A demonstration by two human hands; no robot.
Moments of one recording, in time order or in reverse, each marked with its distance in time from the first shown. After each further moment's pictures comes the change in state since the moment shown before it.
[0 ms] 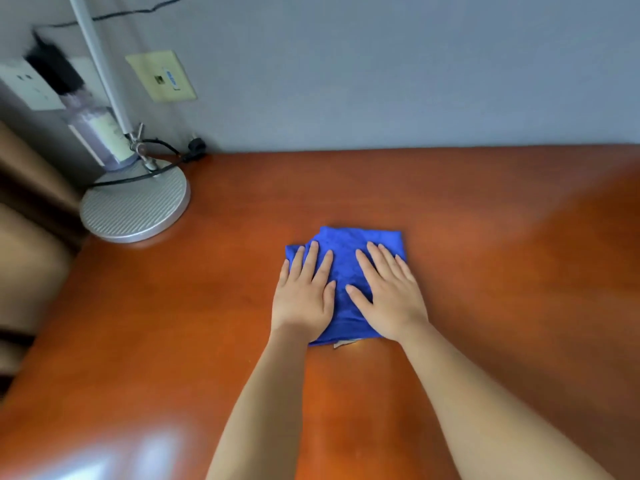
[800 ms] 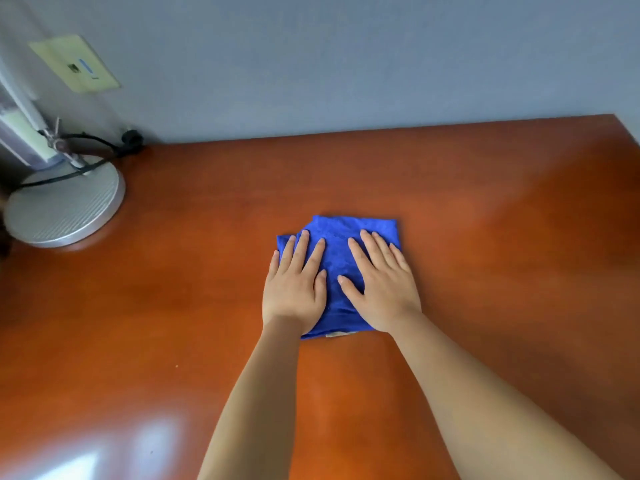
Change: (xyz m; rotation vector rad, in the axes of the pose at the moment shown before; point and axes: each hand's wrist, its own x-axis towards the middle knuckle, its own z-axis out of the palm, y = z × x) left_hand 0.016 0.090 0.015 -0.066 0.070 -0.010; right_hand -0.023 0.086 -0.008 0.002 0.097 0.039
